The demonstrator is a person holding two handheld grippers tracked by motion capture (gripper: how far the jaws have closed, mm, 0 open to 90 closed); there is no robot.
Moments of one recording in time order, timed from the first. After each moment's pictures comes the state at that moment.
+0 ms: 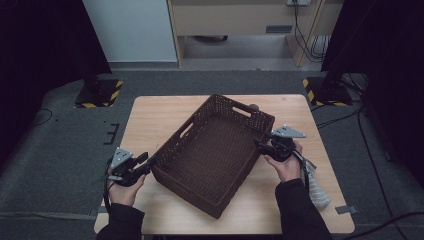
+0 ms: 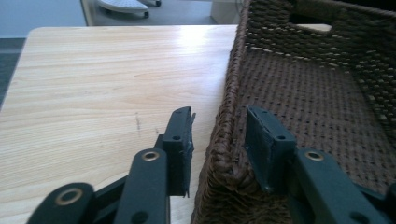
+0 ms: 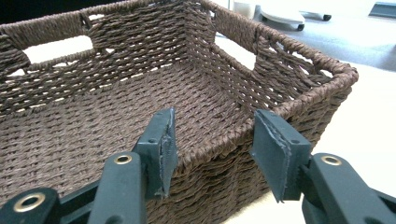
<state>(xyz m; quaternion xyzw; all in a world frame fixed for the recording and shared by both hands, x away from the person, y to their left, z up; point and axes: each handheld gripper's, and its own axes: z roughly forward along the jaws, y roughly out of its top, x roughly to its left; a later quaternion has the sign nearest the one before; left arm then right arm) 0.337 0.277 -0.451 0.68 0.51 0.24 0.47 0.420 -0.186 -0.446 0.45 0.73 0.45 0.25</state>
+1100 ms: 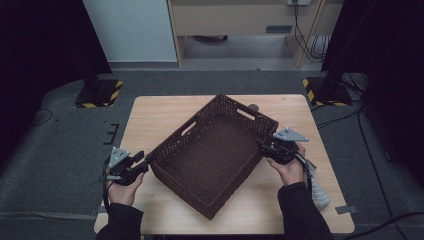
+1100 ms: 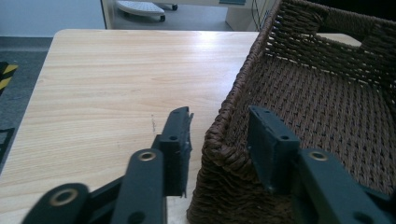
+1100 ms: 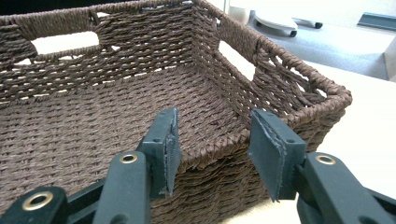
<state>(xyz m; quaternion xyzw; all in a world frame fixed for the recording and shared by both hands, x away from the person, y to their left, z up) 0.339 0.280 -0.448 0.66 0.54 0.26 0.46 0.409 -0.190 -0.443 0.44 0.73 0.45 0.26</state>
